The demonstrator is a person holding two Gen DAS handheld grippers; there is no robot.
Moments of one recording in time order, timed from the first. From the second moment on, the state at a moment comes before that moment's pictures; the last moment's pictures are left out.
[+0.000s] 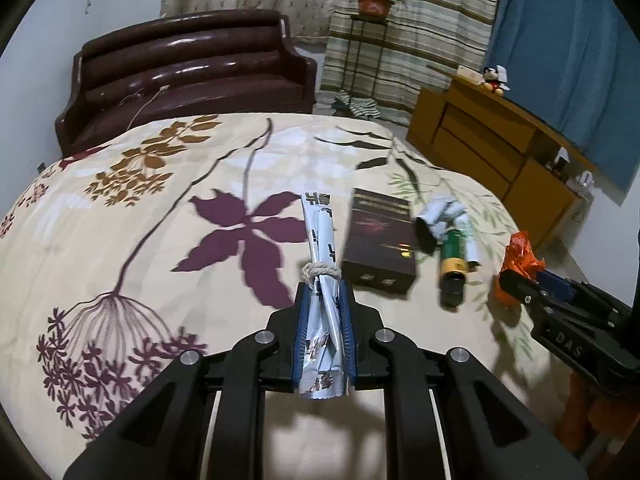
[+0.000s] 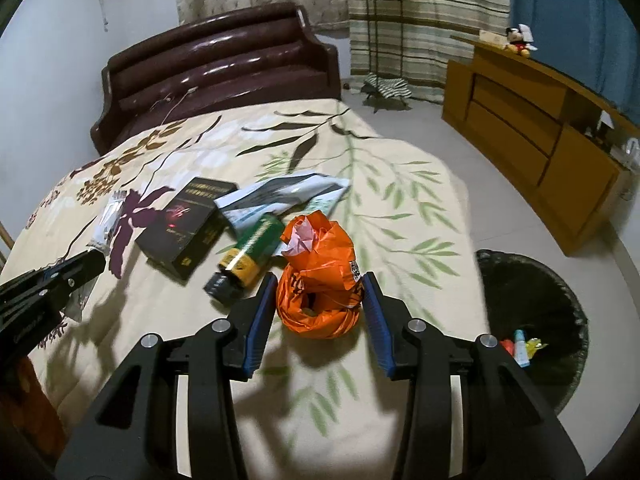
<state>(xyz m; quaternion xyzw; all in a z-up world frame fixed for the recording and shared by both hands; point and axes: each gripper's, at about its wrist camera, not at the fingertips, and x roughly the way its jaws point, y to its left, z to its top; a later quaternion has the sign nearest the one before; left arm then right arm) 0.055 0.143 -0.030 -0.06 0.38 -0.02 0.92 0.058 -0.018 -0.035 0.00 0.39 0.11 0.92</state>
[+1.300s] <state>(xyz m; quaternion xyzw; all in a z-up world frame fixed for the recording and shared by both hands) 0.078 -0.101 -0.037 0.04 0.37 -0.19 0.91 0.030 -0.217 -0.043 0.06 0.36 -0.05 0.93</state>
